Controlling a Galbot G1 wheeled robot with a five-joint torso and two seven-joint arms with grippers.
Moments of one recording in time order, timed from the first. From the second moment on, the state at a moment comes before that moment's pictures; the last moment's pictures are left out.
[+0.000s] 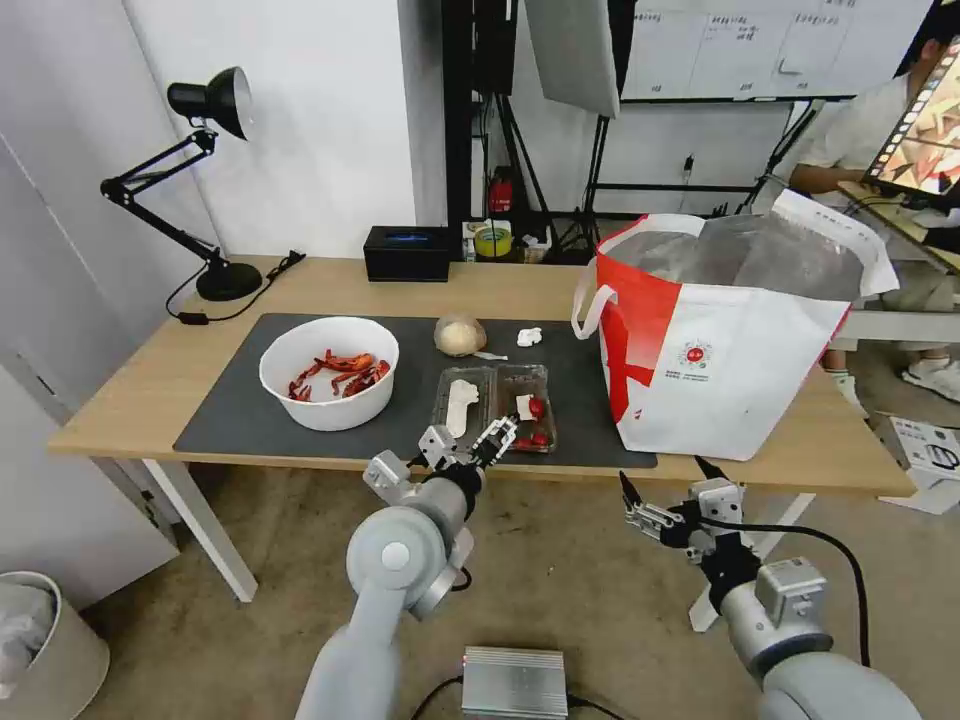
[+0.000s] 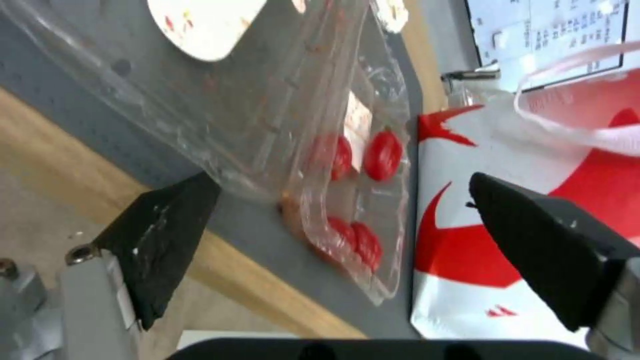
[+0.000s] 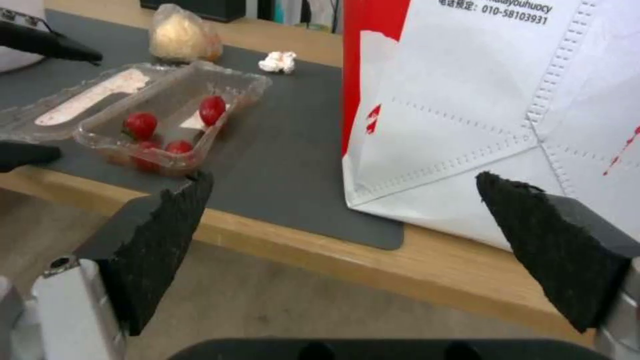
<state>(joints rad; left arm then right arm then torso) 1.12 -1.59 -0.21 -1.99 -1.26 0.38 -0.69 -1.69 1.18 0.54 2.36 0.20 -0.34 0.09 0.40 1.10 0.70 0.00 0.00</state>
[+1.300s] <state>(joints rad) 1.17 -1.59 -0.23 -2.09 -1.25 0.32 -0.62 -1.71 1.22 0.52 2.35 0.16 -0.33 0.08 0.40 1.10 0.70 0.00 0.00</state>
